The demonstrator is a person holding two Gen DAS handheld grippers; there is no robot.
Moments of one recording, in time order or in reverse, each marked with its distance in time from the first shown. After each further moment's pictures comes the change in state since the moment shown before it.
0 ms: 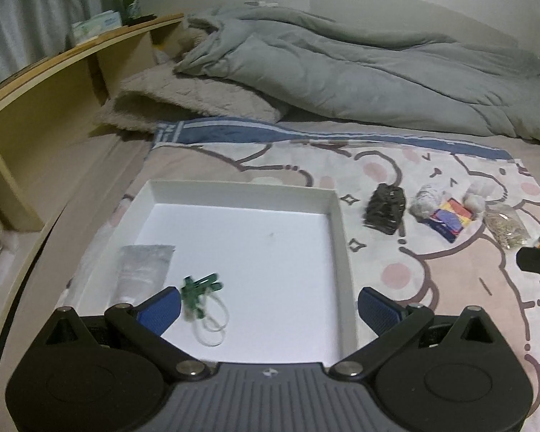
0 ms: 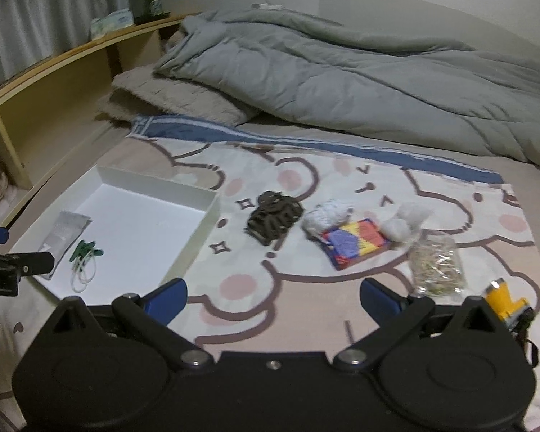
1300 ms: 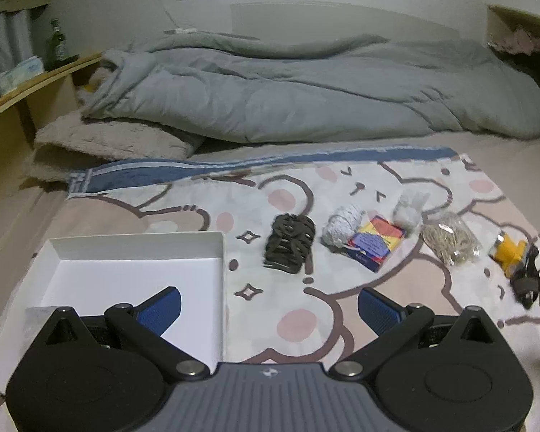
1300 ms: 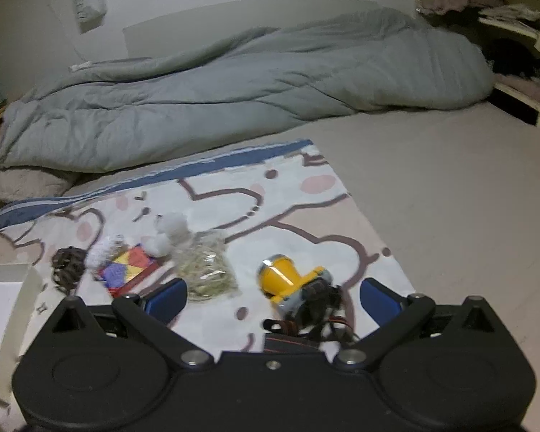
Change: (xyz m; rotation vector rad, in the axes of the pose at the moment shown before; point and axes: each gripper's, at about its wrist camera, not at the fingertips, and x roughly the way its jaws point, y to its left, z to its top) left arm 0.042 -0.118 0.023 0.121 -0.085 -0.126; right arm -0.029 -0.224 -0.052 0.357 -0.083 -0.337
